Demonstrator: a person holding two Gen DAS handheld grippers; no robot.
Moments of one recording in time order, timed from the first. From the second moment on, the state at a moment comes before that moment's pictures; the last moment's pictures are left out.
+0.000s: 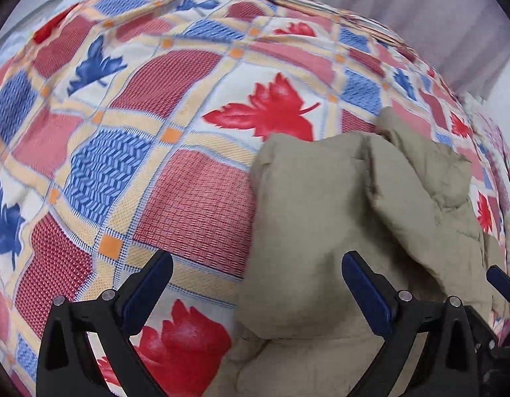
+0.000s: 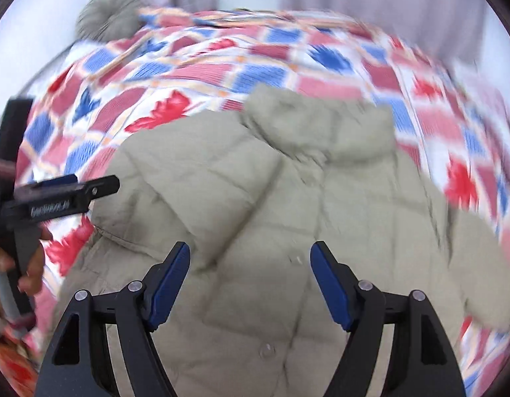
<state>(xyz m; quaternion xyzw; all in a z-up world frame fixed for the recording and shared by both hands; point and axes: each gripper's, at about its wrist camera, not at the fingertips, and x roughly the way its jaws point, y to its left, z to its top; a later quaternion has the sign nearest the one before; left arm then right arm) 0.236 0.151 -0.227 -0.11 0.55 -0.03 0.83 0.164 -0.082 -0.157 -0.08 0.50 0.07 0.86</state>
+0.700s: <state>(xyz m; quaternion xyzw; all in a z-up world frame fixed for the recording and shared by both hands) 0.246 0.144 -0.258 -0.06 0.56 -0.01 0.82 0.190 -0.202 -0.211 0.20 0.52 -0.09 0.83</state>
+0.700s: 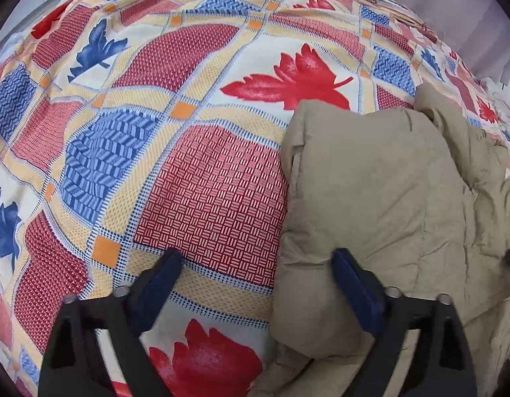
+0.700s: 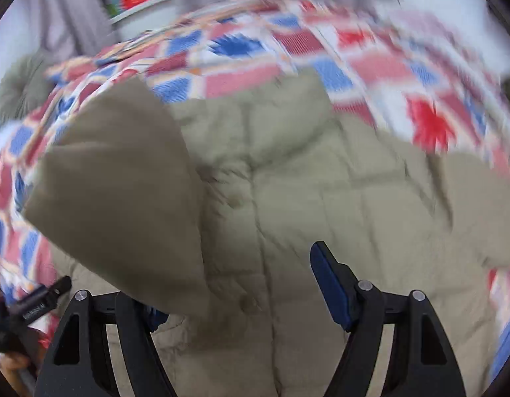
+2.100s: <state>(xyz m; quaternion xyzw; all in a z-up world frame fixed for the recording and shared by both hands) 0.162 -0.008 -0.182 0.07 0.55 -0.13 0.82 0.037 -0.324 -0.204 0.36 0.53 -0.11 0.76</state>
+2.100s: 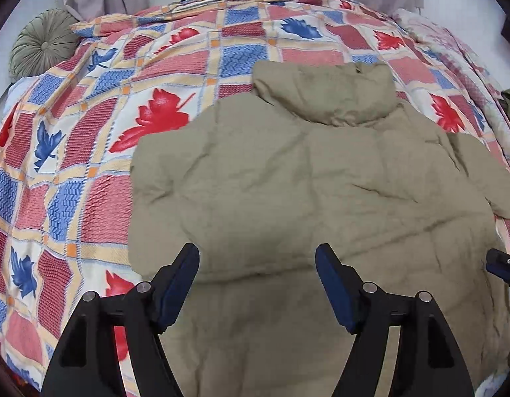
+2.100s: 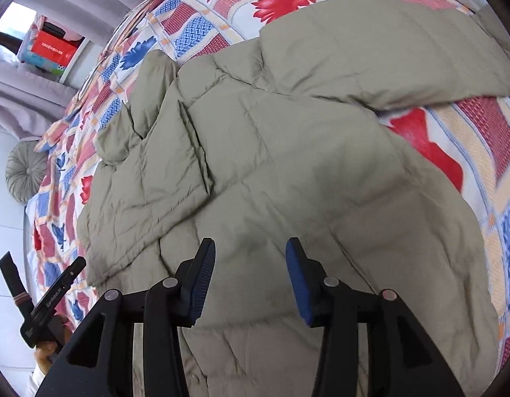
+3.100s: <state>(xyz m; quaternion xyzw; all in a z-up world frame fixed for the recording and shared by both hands) 0.073 -0.226 -0.191 0.14 0.57 -0.23 0.77 -0.109 -0.535 -0.201 0.51 0.41 -0.23 0.72</state>
